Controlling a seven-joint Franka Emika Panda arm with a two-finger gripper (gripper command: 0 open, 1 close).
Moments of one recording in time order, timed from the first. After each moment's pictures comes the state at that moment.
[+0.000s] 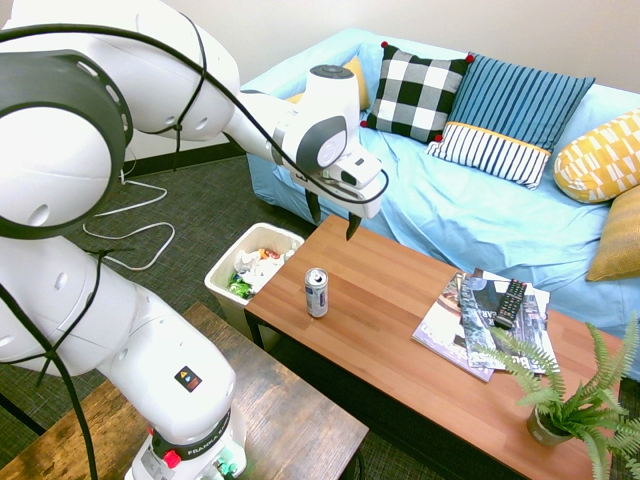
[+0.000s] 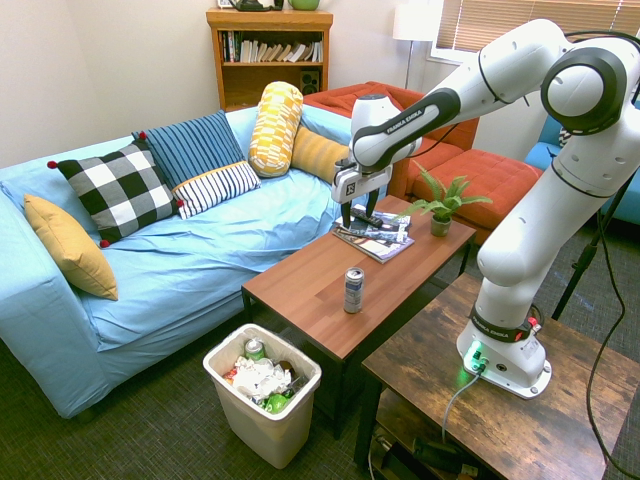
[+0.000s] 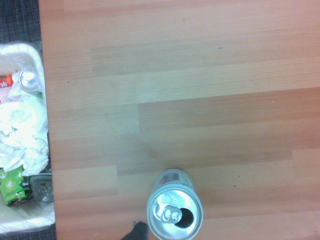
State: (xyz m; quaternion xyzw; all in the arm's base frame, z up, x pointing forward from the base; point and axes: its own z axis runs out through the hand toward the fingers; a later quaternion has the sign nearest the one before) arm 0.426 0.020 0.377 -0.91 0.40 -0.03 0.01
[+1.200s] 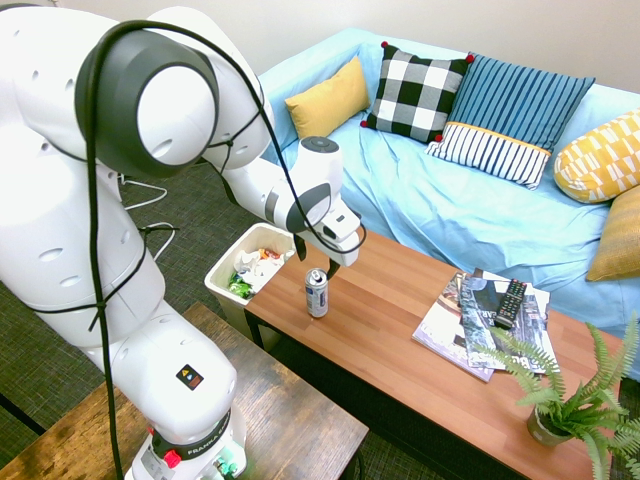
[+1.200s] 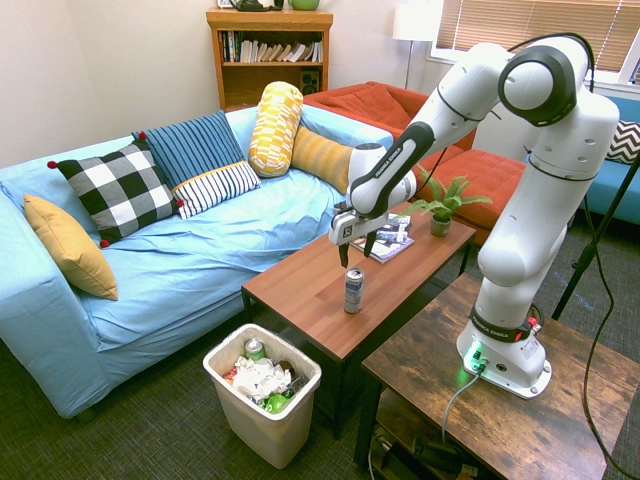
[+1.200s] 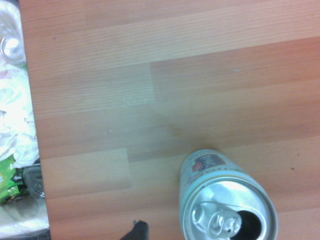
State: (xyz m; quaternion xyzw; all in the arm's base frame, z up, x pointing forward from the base) arm 0.409 0.045 0.243 -0.90 0.43 0.00 0.02
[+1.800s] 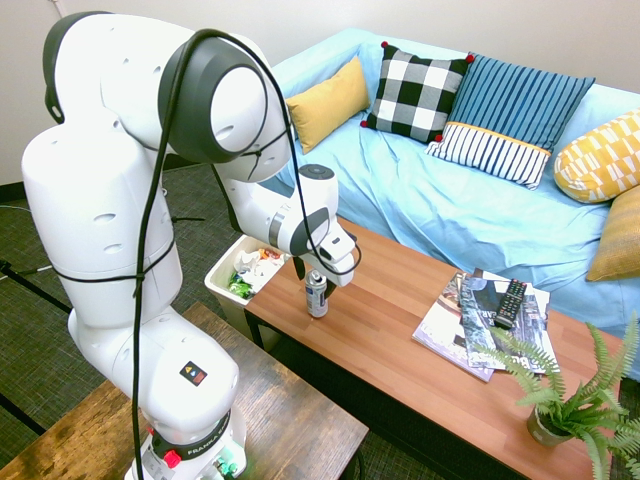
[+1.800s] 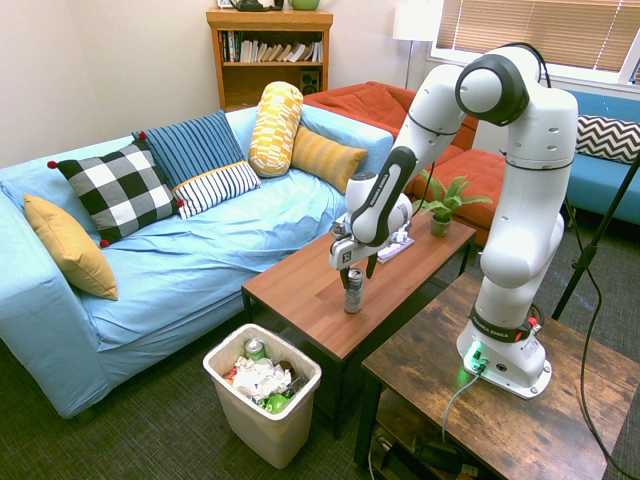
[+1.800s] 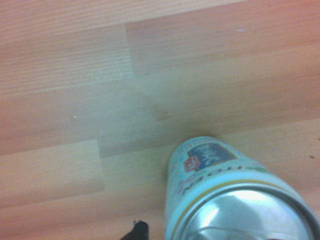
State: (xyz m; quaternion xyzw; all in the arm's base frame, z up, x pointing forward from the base) arm 0.405 0.044 0.174 -0.90 0.44 0.01 0.00
